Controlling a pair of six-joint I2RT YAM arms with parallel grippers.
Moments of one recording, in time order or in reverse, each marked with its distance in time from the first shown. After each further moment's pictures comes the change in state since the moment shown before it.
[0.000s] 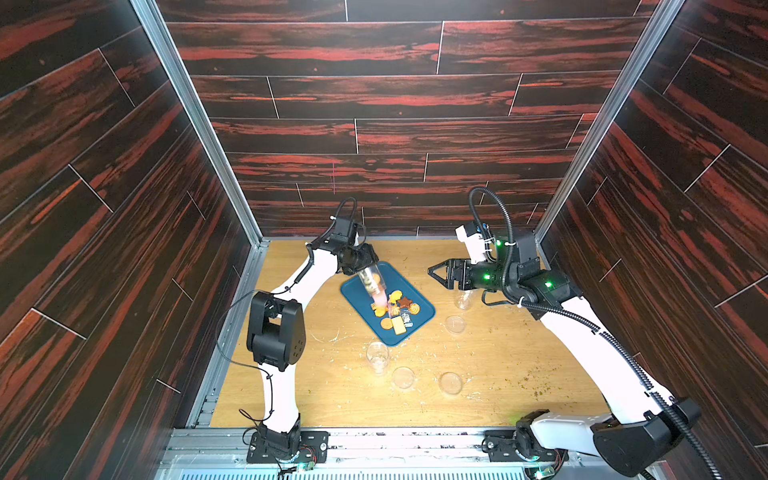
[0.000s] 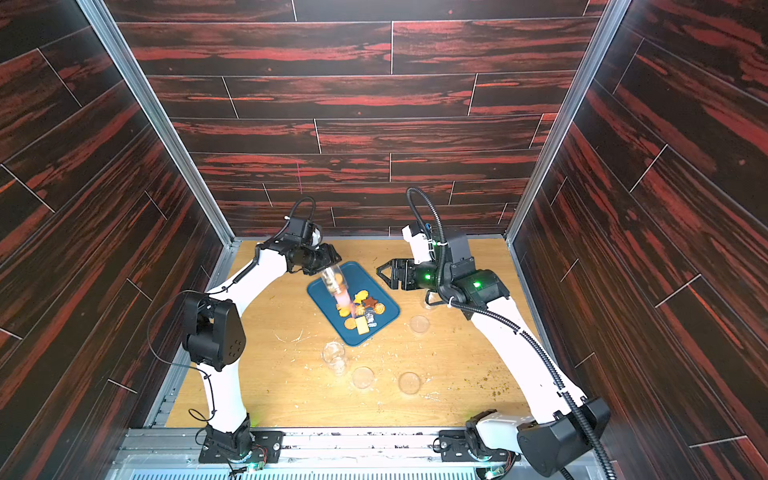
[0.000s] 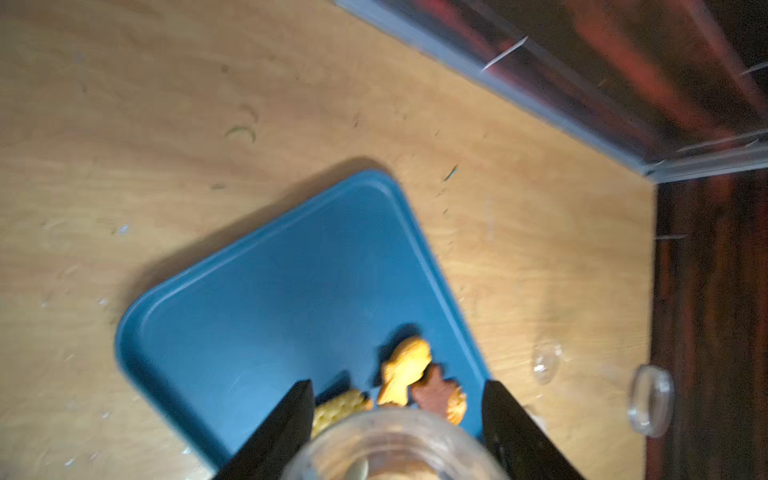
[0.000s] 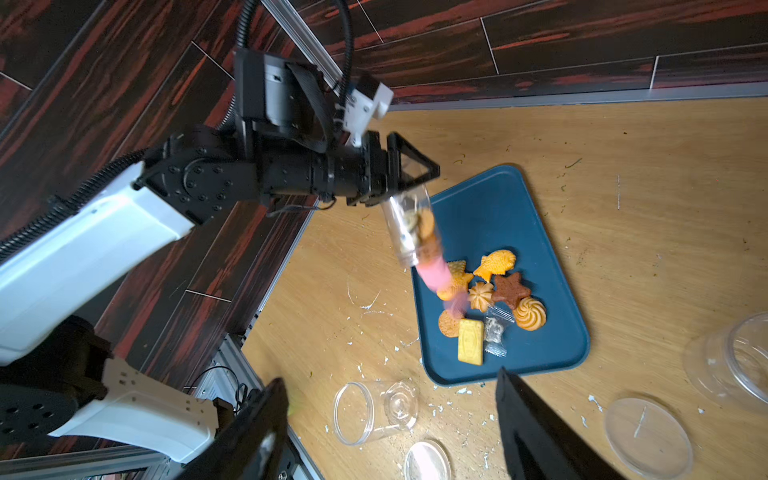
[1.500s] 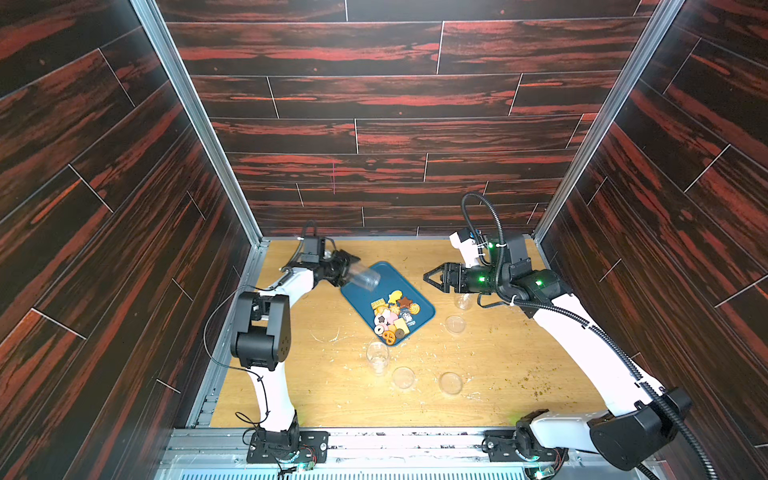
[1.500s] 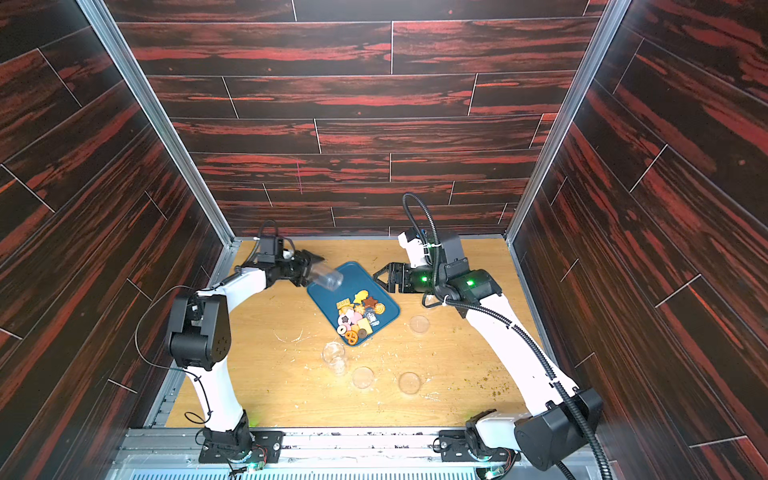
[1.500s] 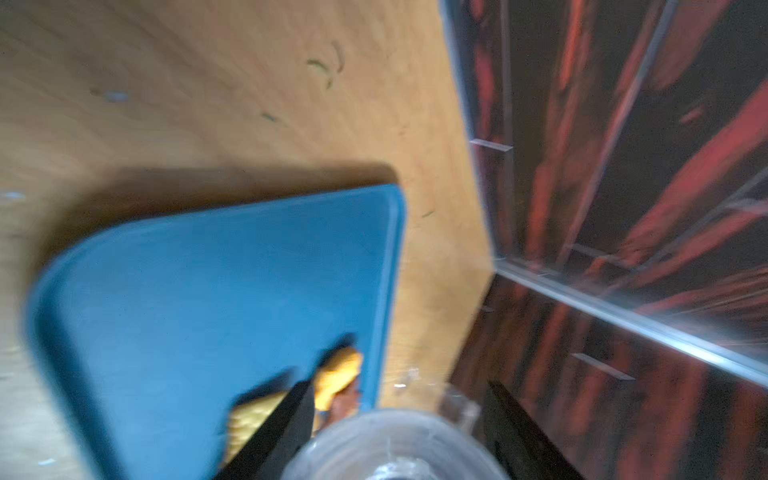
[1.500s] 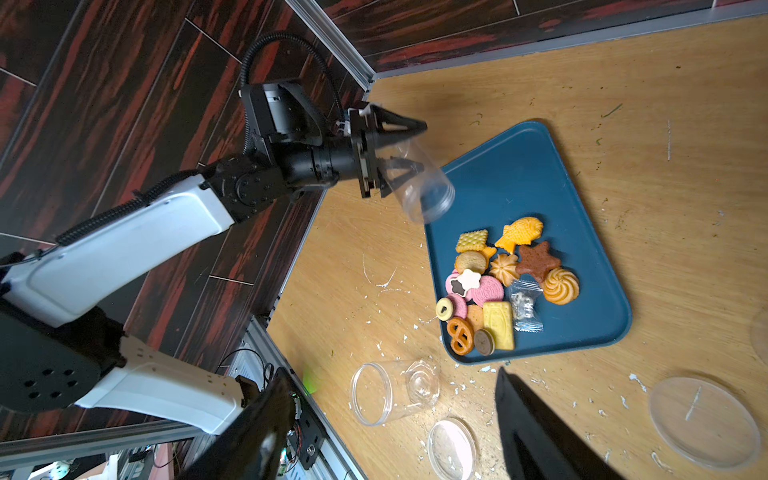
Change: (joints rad) left arm 0.202 -0.039 -0.360 0.574 0.393 -0.706; right arm 0.000 0.029 -0.035 0.008 -0.081 0.051
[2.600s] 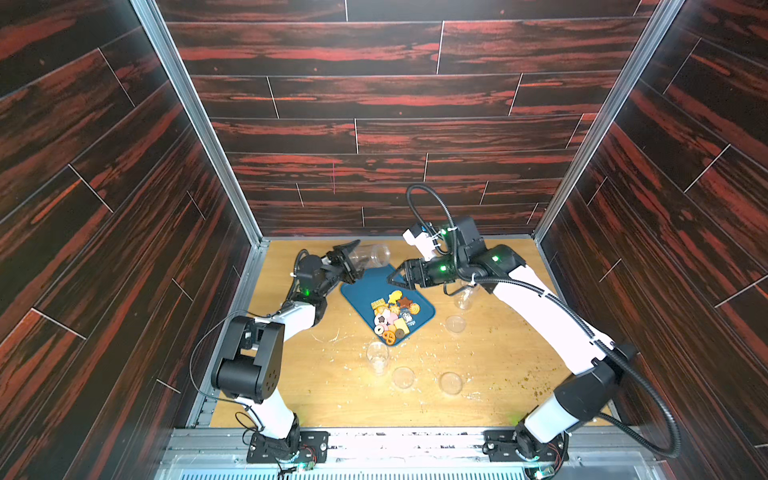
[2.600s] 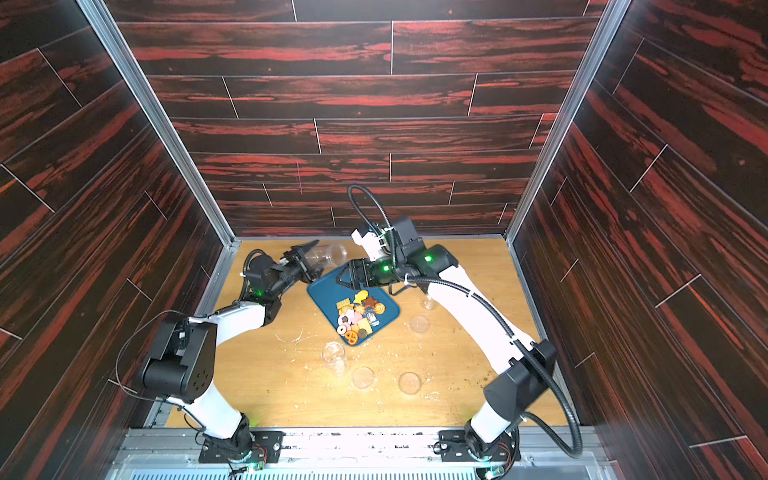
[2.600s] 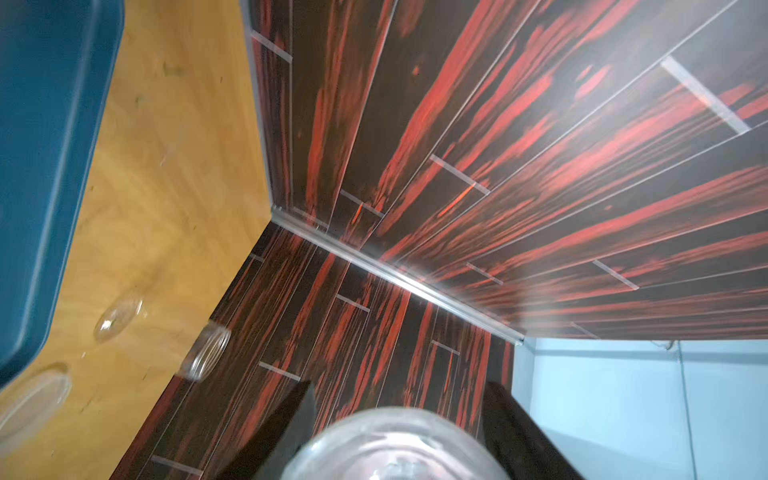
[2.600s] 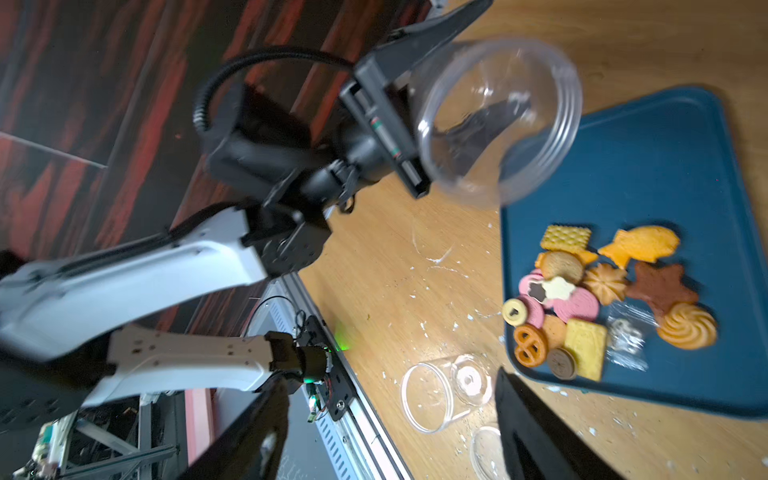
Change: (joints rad) left arm -0.119 -0.274 -0.484 0.885 -0.113 -0.769; right arm 0.177 0.314 0.377 -0.179 -0.032 -0.055
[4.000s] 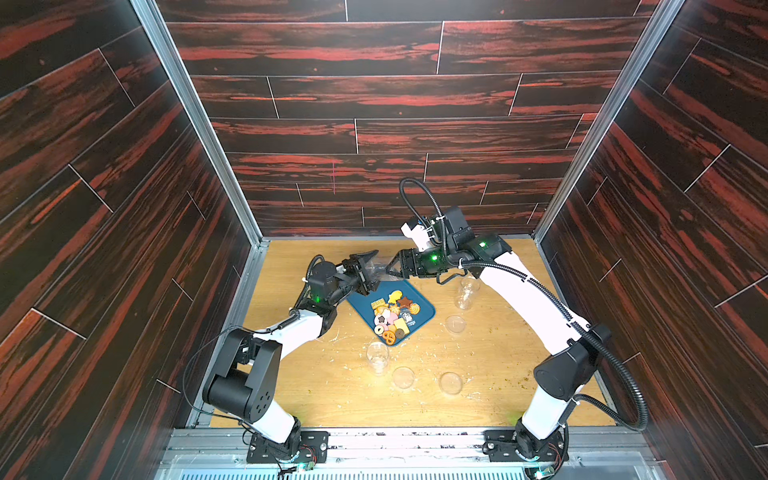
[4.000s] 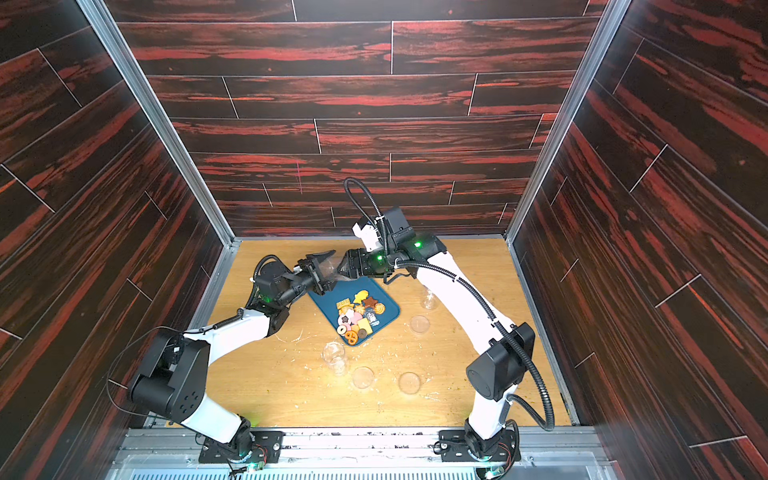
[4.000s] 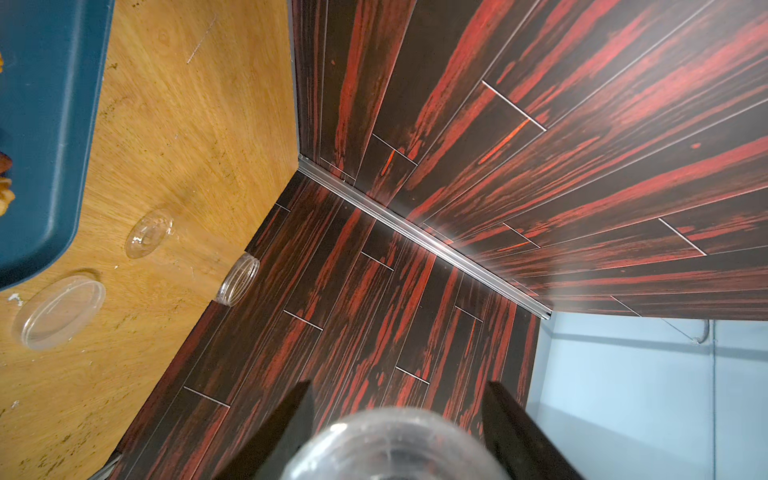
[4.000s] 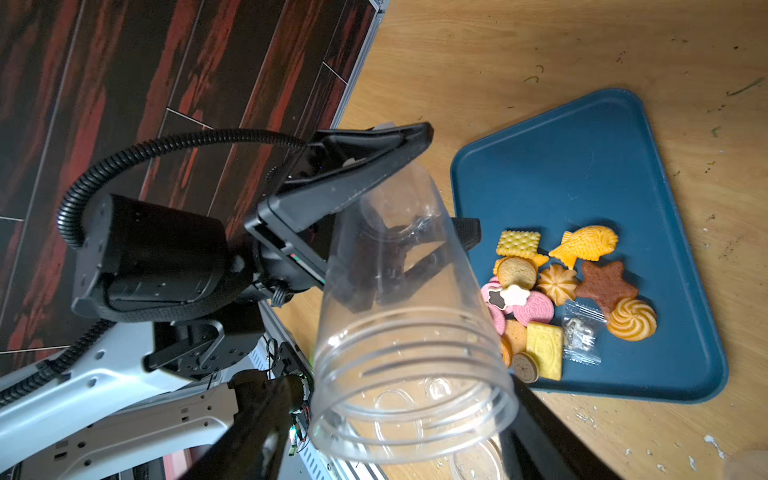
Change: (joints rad) left arm -0.117 -0.102 -0.042 -0.093 -0.023 -0.006; right arm -0.013 0.133 0.158 -0.084 0.075 0.024
